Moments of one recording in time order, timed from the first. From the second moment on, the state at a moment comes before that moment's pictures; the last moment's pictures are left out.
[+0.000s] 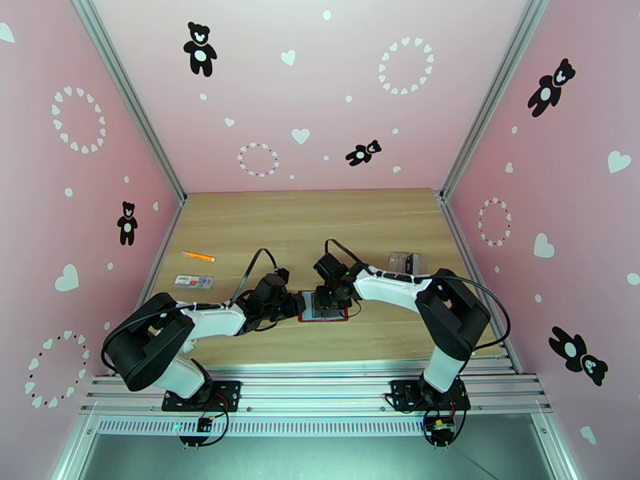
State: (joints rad) left arm -0.71 1.54 0.50 0.23 0.20 -0.90; right arm 0.81 1.76 1.04 -0.51 -0.13 0.67
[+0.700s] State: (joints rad) left arm -0.71 1.54 0.50 0.23 0.20 -0.90; right arm 0.84 1.79 1.06 -0.48 -0.15 0.72
